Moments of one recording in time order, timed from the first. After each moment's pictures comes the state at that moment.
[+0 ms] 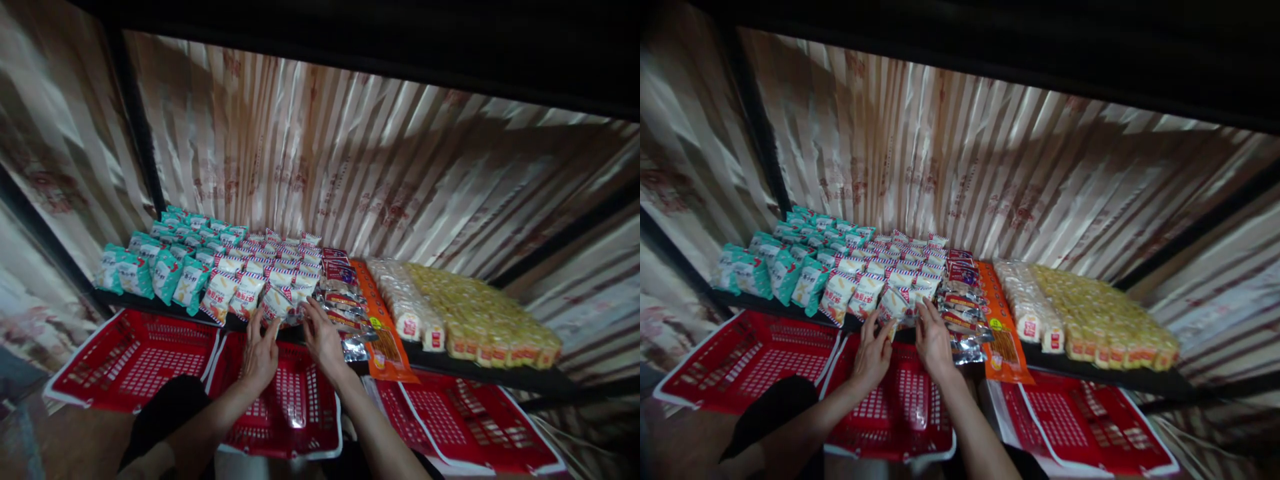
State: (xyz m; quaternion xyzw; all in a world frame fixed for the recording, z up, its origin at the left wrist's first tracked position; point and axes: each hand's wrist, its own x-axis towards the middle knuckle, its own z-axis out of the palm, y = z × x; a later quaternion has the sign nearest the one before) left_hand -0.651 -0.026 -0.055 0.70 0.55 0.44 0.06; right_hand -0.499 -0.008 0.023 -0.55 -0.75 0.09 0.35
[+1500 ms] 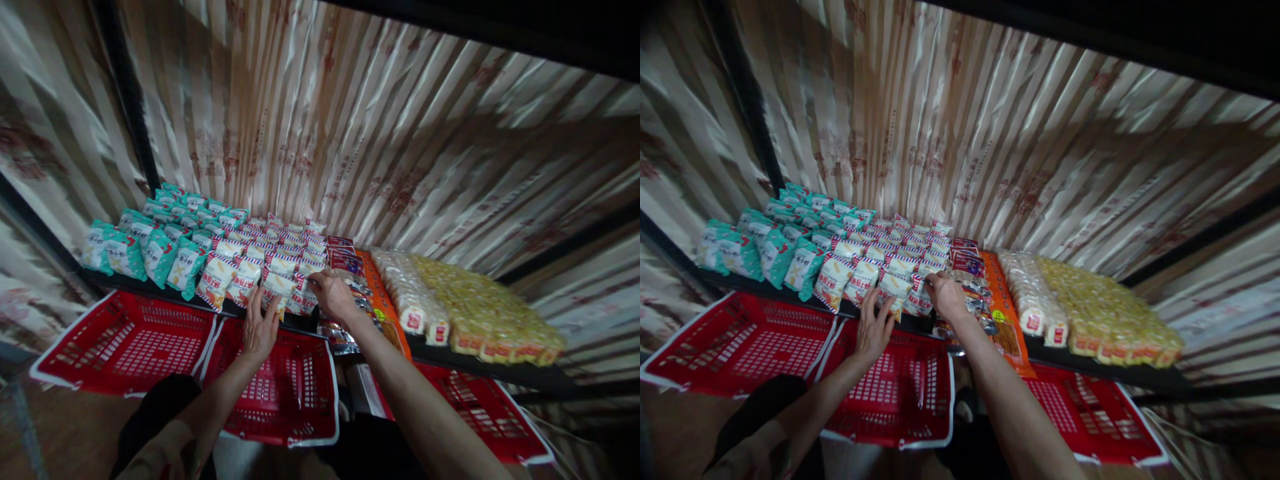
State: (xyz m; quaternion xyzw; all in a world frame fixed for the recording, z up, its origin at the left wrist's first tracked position) left_hand -0.649 0.004 -0.069 0.70 0.56 0.45 -0.07; right_hand -0.486 0.056 0.069 -0.62 -0.79 -0.01 0.05
